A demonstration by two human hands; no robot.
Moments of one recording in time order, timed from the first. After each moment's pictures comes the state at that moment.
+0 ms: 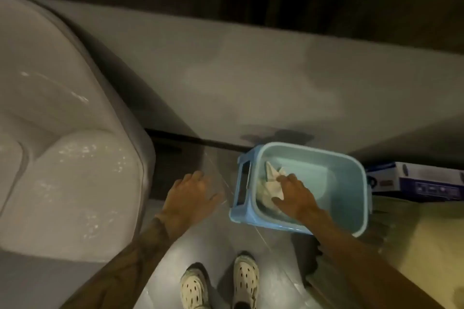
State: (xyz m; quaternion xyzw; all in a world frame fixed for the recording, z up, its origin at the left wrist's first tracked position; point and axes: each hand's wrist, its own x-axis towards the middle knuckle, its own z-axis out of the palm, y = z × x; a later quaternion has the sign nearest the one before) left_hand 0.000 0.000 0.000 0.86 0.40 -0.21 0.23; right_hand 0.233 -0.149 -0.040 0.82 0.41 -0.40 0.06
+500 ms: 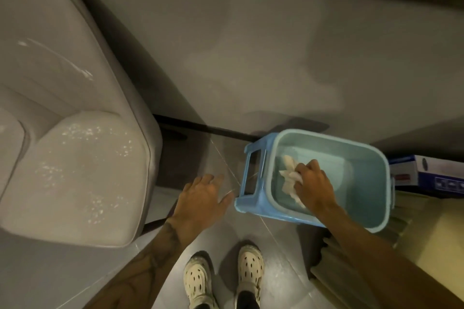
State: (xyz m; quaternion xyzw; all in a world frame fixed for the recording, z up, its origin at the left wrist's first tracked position) left_hand -0.033 -0.023 -0.056 0.84 0.41 -0.20 0.27; right_hand 0.227 -0.152 -0.065 0.88 0.38 -0.30 -0.01
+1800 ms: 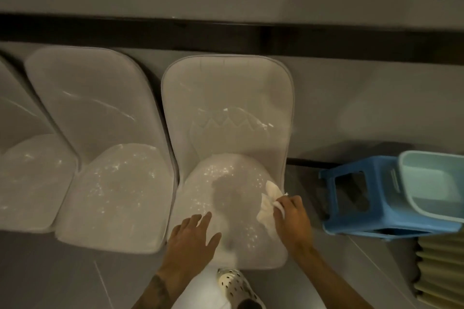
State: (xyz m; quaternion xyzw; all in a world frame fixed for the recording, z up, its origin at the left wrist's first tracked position) left_hand -0.470 0.218 0.083 0.84 0.44 -0.21 0.22; right_hand -0.243 0.084 0.034 0.89 0.30 -0.25 -0.25
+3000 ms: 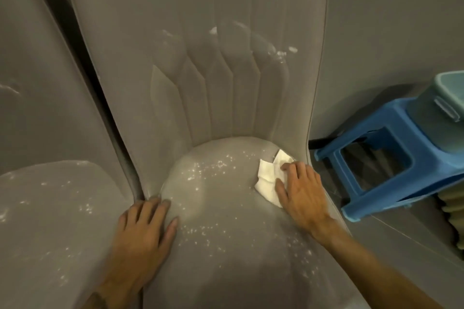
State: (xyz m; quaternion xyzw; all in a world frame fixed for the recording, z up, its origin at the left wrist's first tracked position) left_hand -0.532 0.407 -0.234 0.96 0.26 0.06 0.04; right_hand -0.255 0.164 -0.212 0.94 0.33 0.00 -0.07
